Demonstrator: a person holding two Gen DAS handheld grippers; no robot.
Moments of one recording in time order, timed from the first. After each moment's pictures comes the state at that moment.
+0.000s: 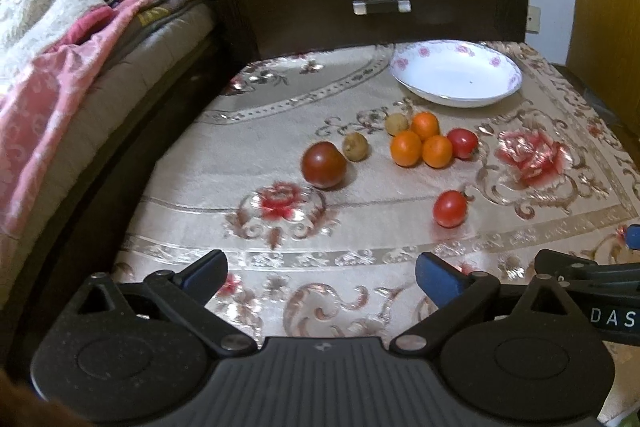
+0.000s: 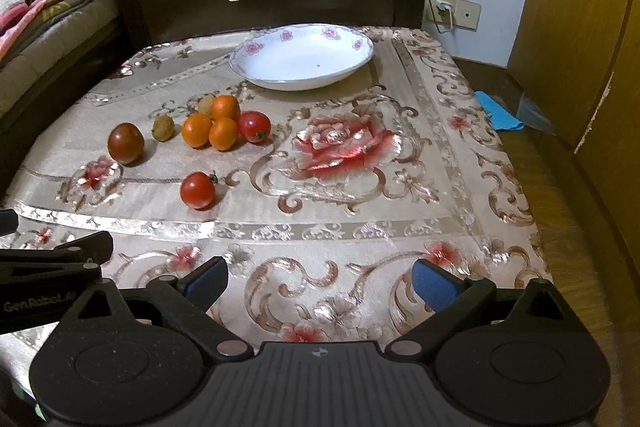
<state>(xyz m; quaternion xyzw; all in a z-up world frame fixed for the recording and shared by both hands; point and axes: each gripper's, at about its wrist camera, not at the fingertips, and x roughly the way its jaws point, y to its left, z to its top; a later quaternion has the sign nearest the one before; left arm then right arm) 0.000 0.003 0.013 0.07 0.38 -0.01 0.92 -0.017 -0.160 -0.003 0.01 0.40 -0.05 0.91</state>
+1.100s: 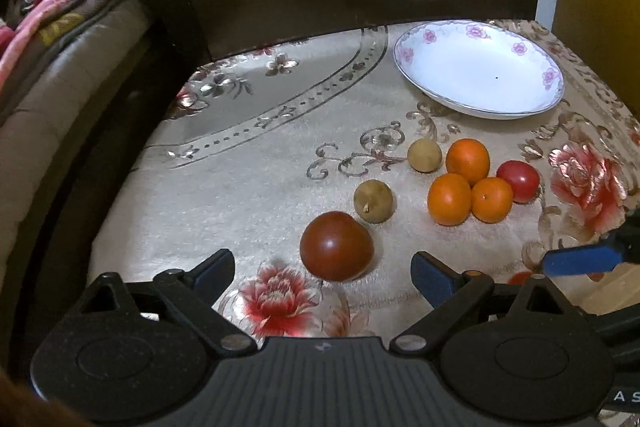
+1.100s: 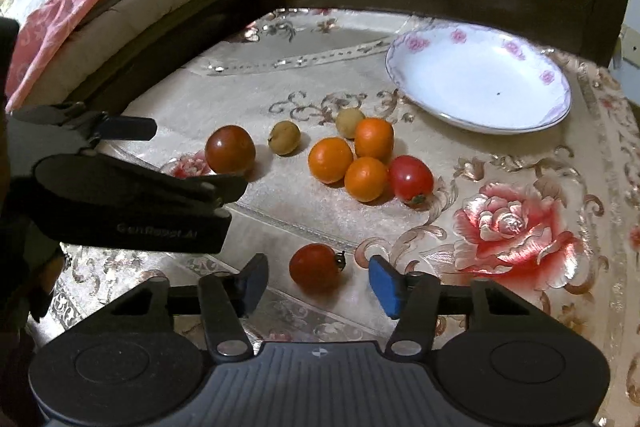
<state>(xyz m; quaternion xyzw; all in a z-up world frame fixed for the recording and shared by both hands) 0.127 0.010 -0.012 0.10 0.42 -0.08 0.90 0.088 -0.124 -0.015 -0.03 0.46 0.16 0.87</state>
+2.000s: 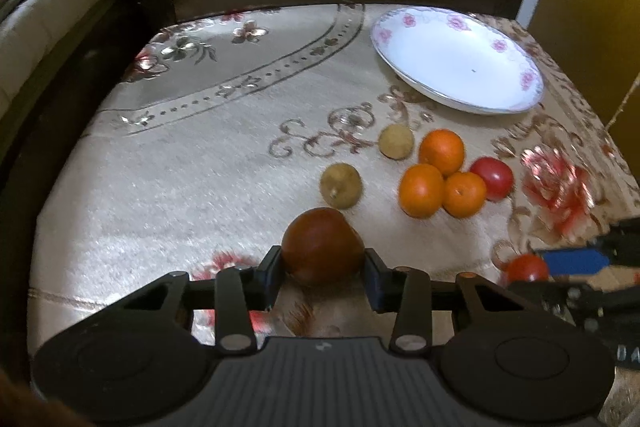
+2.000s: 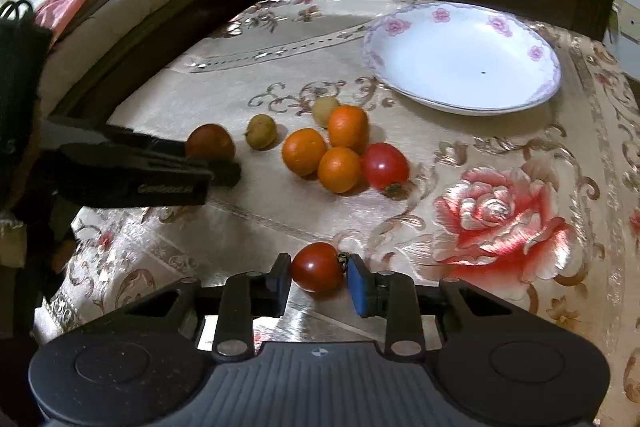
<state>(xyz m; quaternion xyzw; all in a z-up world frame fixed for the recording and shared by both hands) 0.136 0.019 -0.022 0.04 0.46 -0.14 0.87 0.093 -0.144 -0.016 0.00 0.48 0.16 0.86</state>
